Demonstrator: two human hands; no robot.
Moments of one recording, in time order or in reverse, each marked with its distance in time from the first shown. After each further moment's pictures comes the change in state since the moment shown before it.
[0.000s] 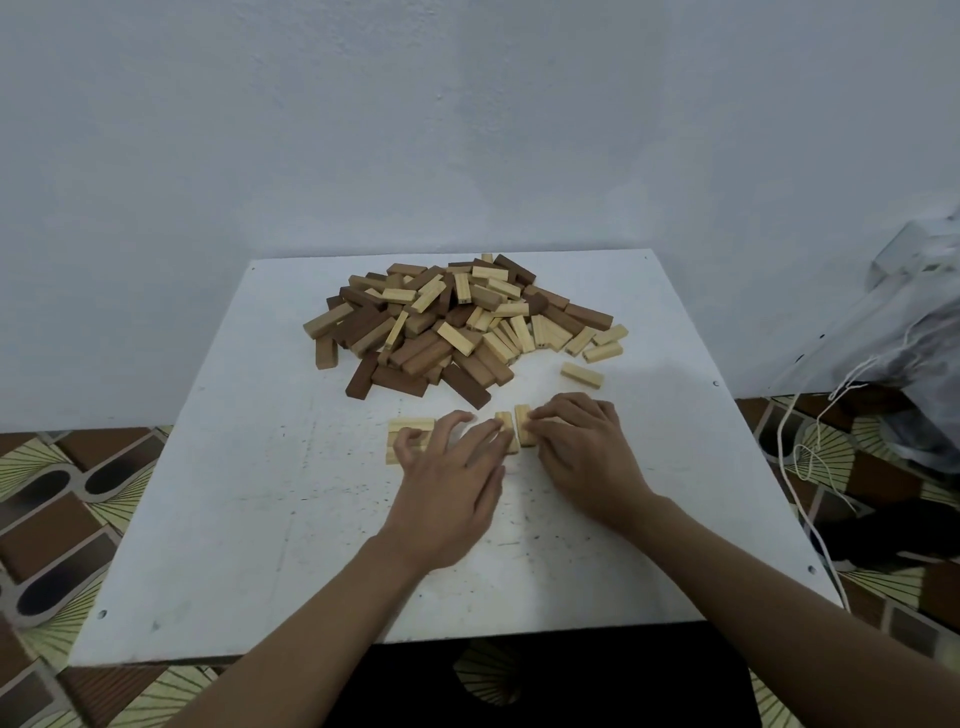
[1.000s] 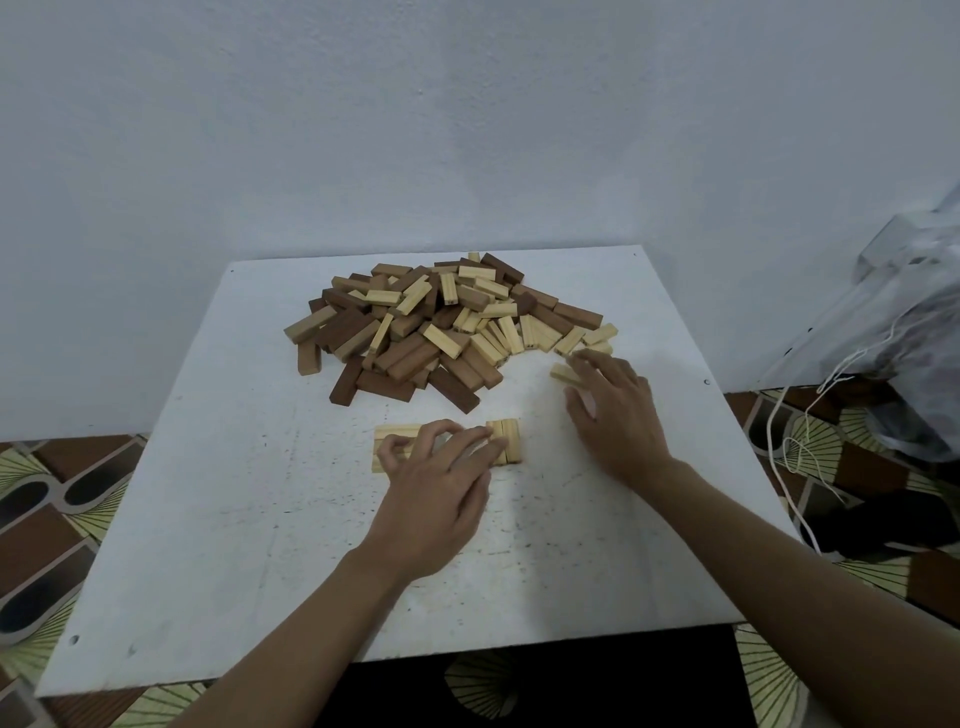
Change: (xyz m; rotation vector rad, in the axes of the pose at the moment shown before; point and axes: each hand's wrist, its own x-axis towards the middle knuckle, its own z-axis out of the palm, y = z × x) left_hand -0.001 -0.006 0.002 -0.143 0.056 0.033; right_hand 0.024 0.033 -0.022 -0.094 -0.019 0.303
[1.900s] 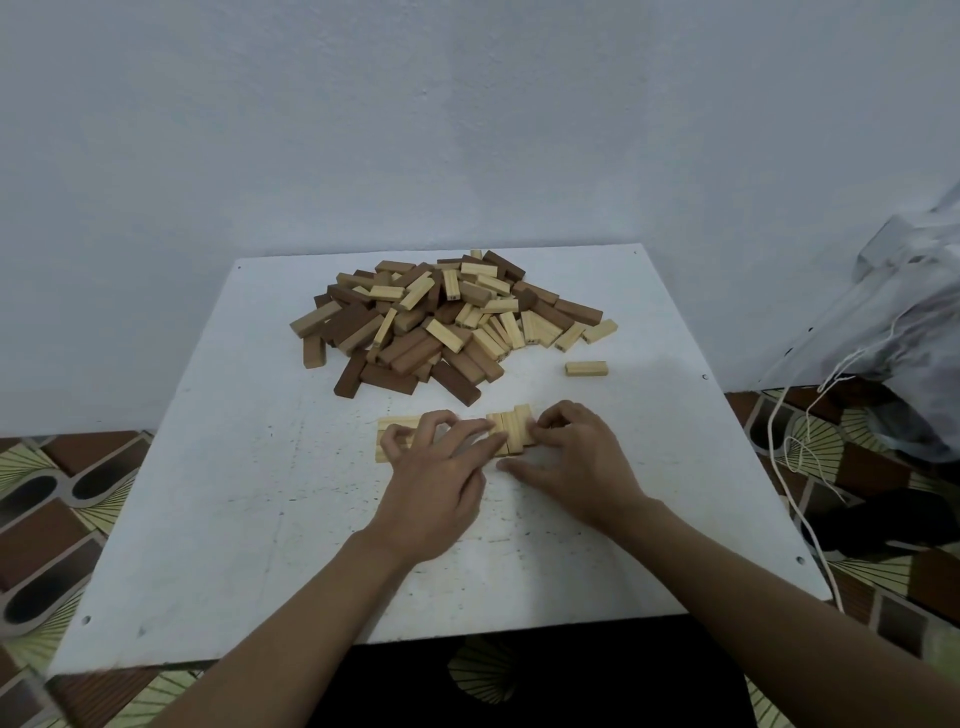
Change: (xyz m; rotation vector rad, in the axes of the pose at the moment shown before) left_hand 0.003 0.002 -0.001 0.010 -0.004 -0.014; right_hand -0.041 -0.042 0.005 0.160 -0.162 -0.034
